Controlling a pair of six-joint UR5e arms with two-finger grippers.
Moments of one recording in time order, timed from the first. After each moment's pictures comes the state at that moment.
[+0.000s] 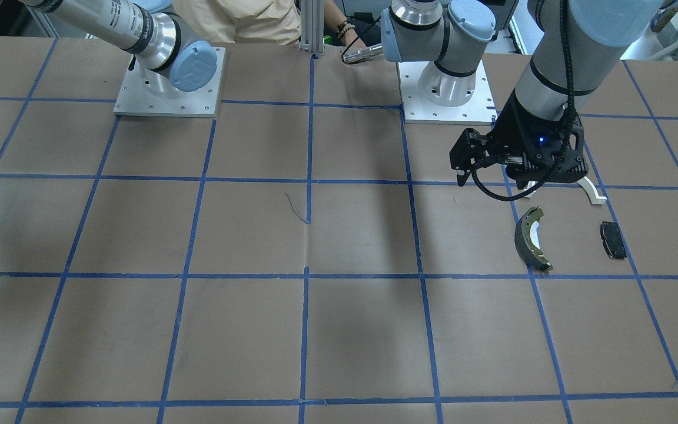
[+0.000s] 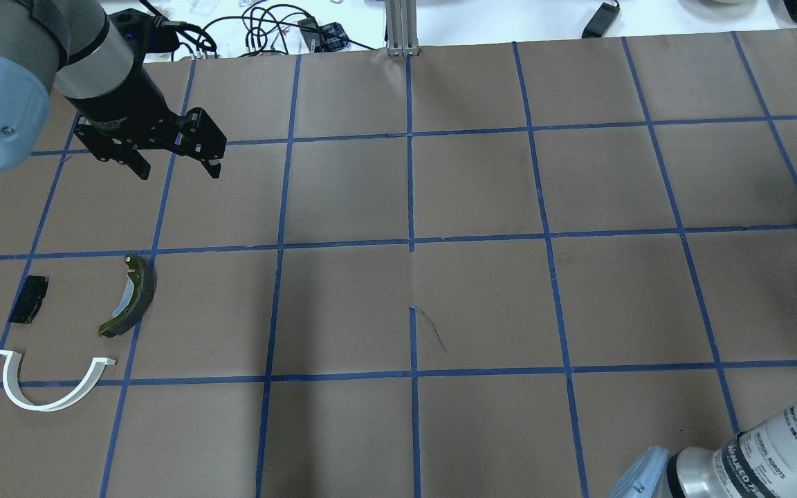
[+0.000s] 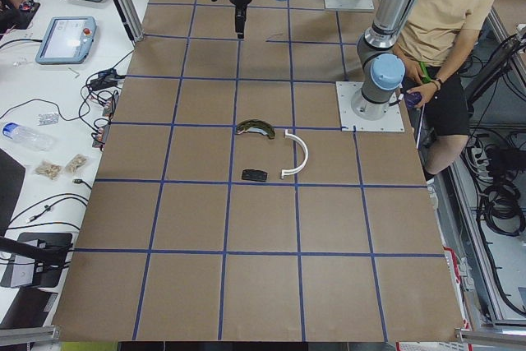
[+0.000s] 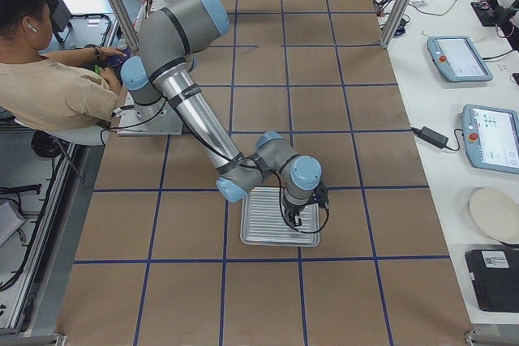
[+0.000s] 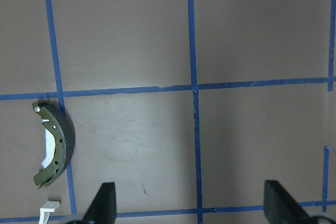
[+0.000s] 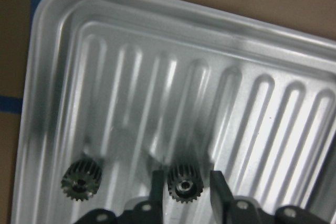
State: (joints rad) left arm -1.50 -1.61 -1.61 -1.48 1.57 0.11; right arm 0.70 -0.92 1.52 -2.19 -1.65 -1.06
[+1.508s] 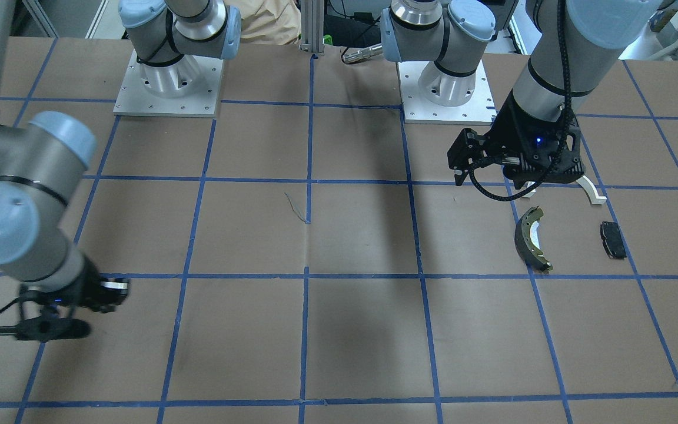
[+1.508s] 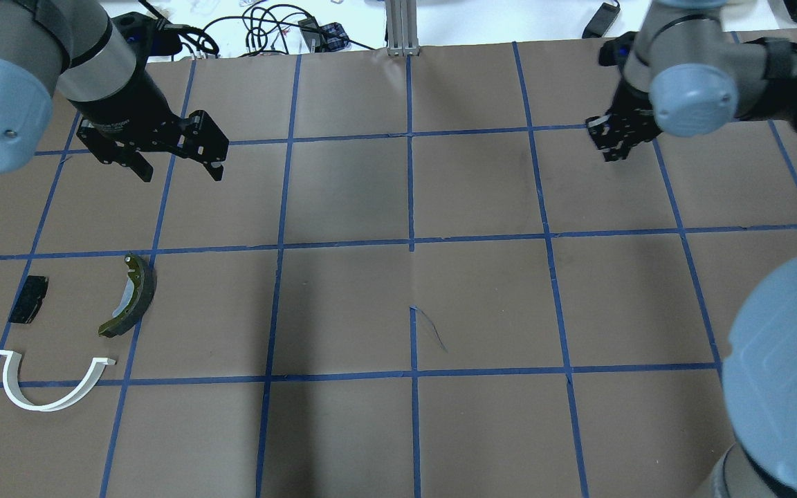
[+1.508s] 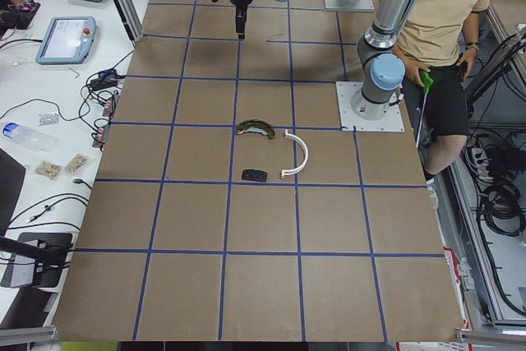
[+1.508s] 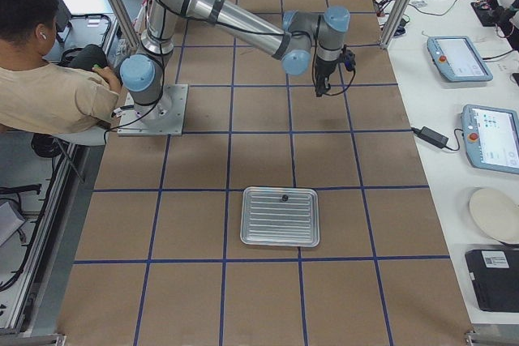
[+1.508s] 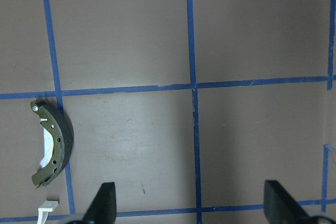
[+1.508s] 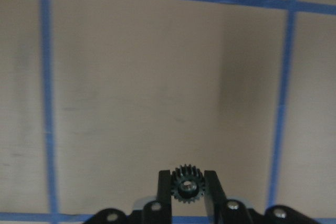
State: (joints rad) left arm -1.50 -1.61 -1.62 -1.48 1.56 0.11; right arm 1.52 -1.12 1.58 -2.03 -1.65 -0.10
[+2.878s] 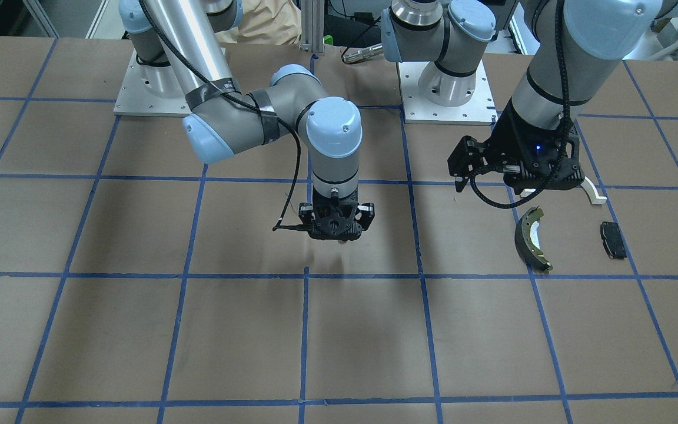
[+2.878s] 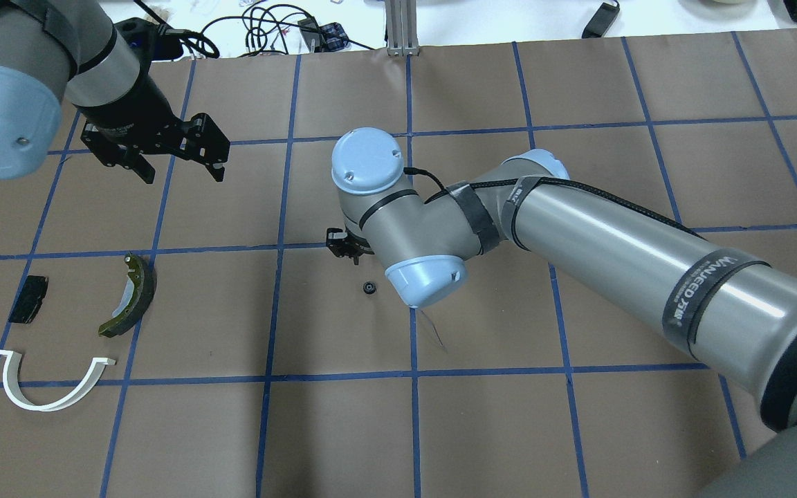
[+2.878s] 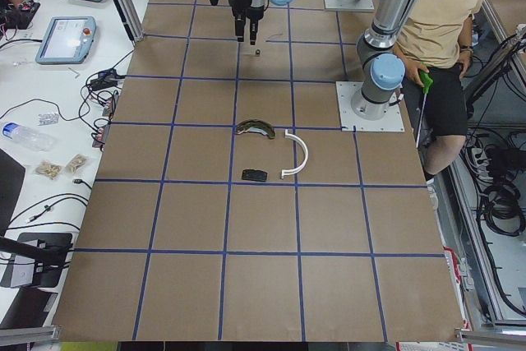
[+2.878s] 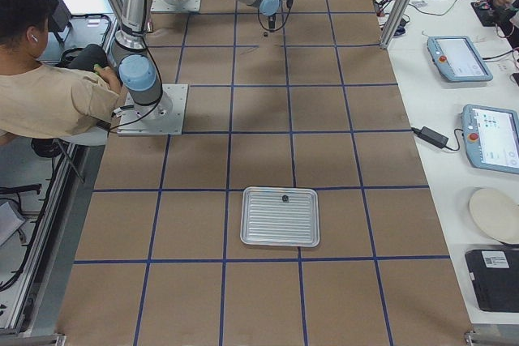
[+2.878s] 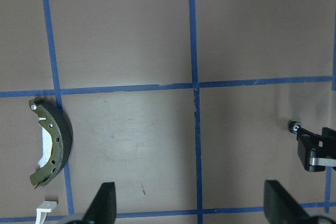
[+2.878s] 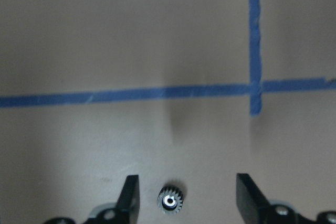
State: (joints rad) left arm -1.50 -1.62 -1.64 -1.44 1.56 0.10; right arm 2.04 -1.12 1.72 -2.31 -1.54 0.52
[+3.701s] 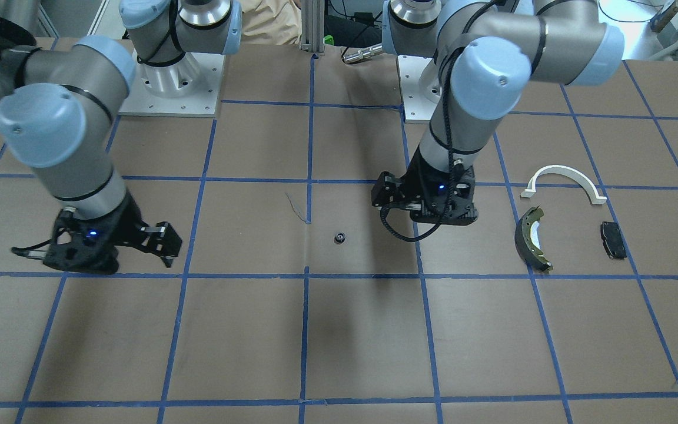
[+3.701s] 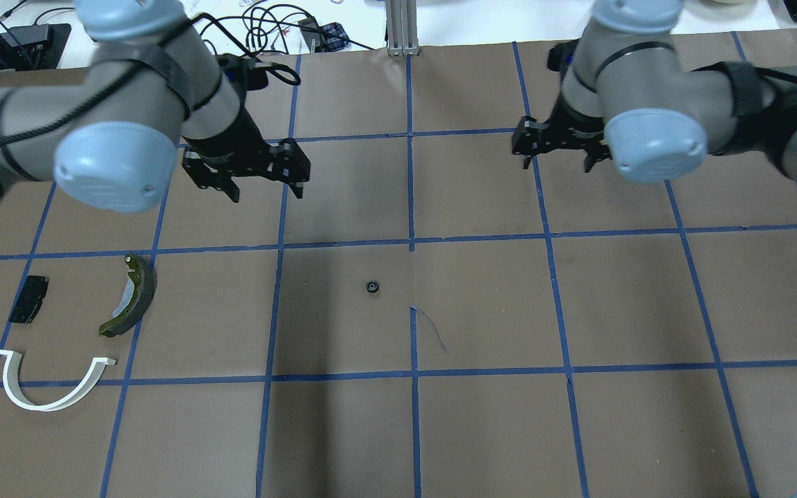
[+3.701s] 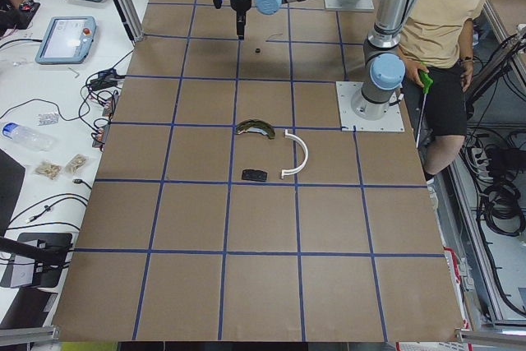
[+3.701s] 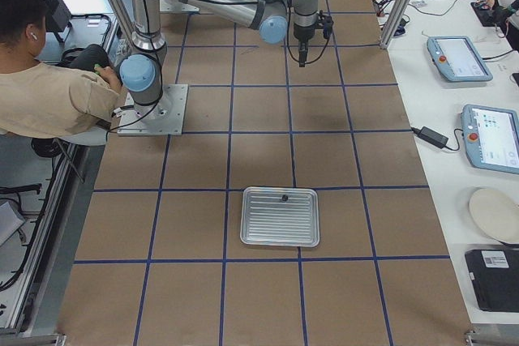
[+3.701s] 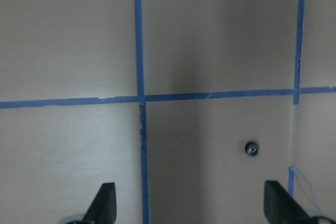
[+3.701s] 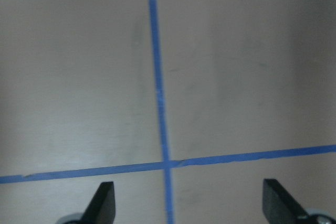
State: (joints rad) left arm -1.70 -1.74 -1.79 -1.15 1.49 -0.11; right arm 1.45 -1.33 1.72 -2.04 -1.55 -0.06
